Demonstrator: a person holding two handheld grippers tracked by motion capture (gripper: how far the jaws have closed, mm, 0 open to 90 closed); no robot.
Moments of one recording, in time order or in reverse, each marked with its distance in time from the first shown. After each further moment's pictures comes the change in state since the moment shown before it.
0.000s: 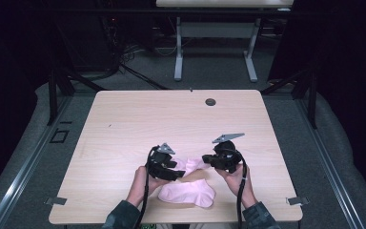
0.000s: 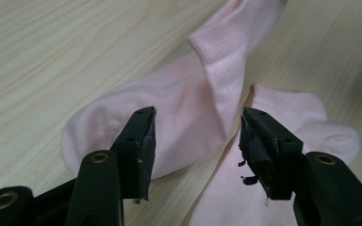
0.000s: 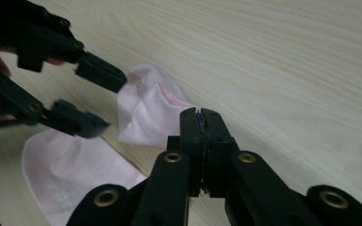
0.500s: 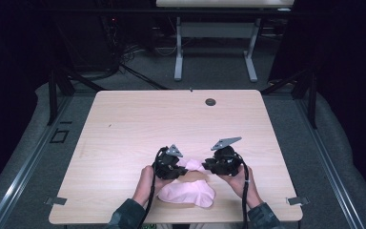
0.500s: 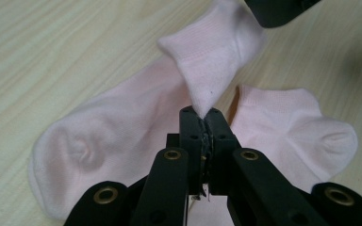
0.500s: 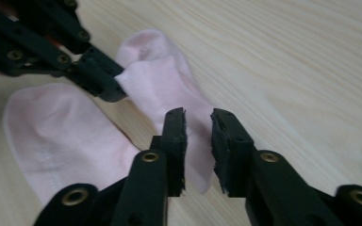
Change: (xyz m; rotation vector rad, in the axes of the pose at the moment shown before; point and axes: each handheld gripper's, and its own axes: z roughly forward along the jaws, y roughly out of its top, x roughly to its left) left arm -0.003 0.008 0.001 -0.015 -0.012 0.052; right arm -0.003 -0.008 0.003 0.058 0.041 -0.182
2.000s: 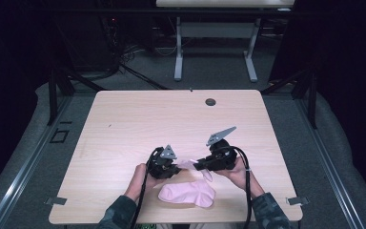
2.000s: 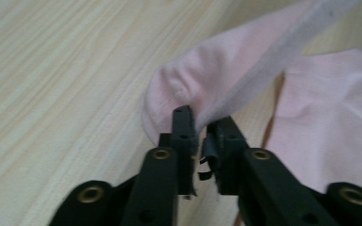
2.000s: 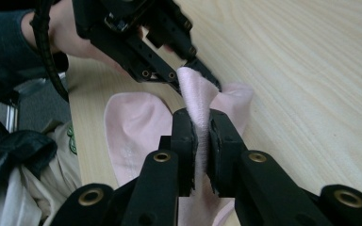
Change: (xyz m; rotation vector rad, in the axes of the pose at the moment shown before) left arm 0.018 -0.018 0.000 -0.008 0.025 0.106; right arm 0.000 0.026 -0.007 0.006 0.284 -0.072
